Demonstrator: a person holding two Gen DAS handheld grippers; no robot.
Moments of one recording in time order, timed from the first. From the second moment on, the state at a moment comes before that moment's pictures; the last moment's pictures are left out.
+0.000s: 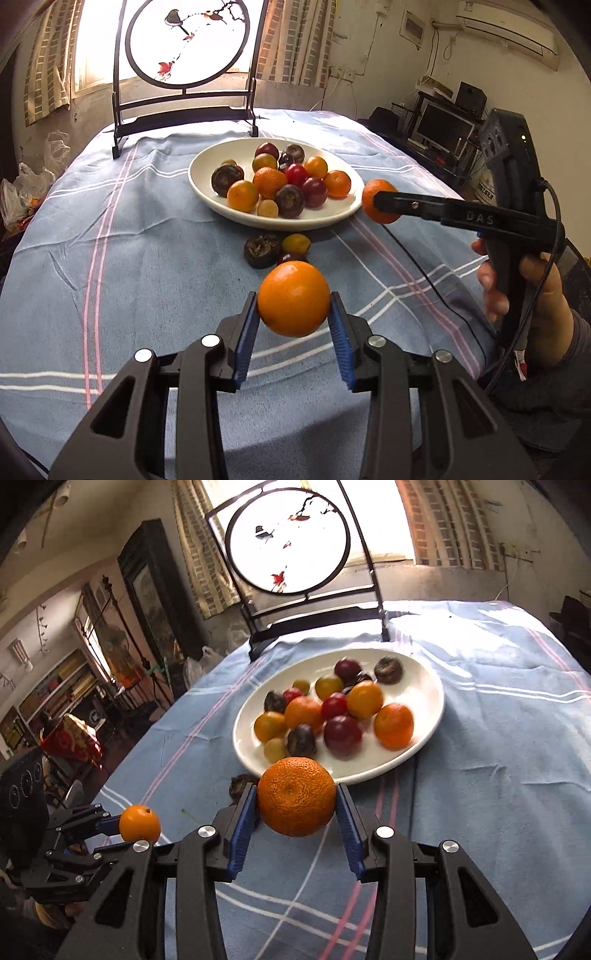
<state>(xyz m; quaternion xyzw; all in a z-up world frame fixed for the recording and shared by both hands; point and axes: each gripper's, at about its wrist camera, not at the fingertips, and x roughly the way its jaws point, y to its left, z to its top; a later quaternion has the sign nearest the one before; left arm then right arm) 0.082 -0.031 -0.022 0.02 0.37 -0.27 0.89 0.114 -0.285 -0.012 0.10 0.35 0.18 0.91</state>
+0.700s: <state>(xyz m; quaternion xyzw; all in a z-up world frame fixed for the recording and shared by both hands) 0.263 -0.097 -0.002 -0.02 0.39 -0.23 0.89 0.233 -0.327 -0.003 0.13 0.30 0.12 0.94</state>
